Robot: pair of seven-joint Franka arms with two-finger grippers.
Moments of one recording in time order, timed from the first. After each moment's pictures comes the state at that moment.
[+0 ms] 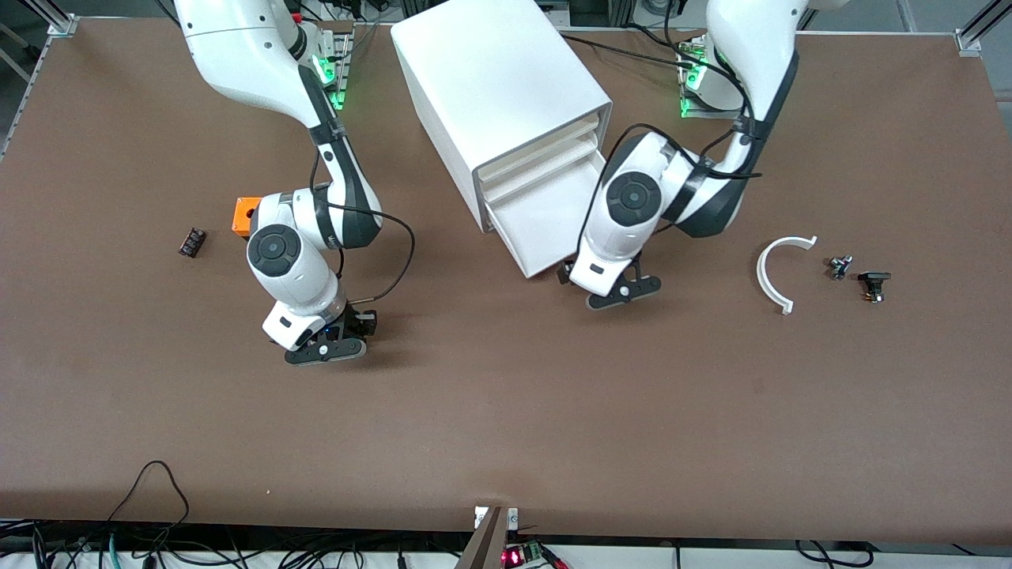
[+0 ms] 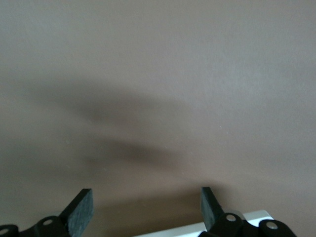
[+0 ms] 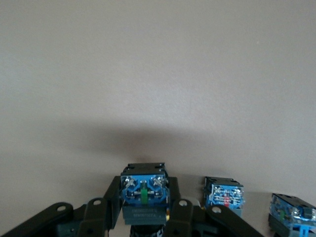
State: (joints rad) left arm -0.53 0.50 -0.06 -1.78 -0.03 2.23 -0.91; right arm 0.65 0.65 -0.34 -1.74 0.22 2.49 0.04
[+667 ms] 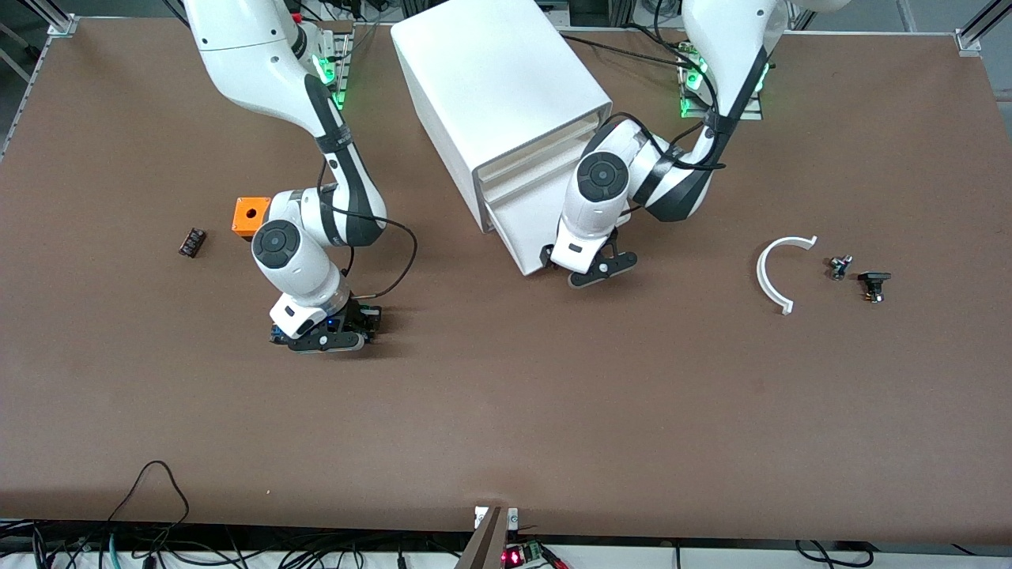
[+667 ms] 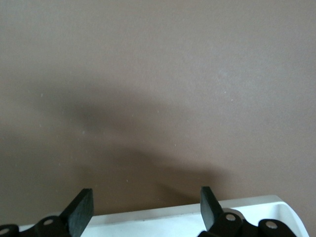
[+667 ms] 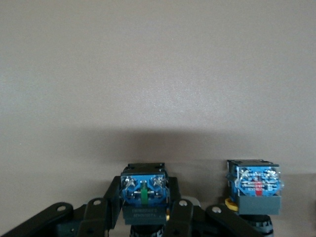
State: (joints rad) left arm -0.60 0.49 -0.06 -1.88 -0.03 2.32 -1.06; right arm 0.65 0.66 -0.33 -1.83 0.37 2.60 0.04
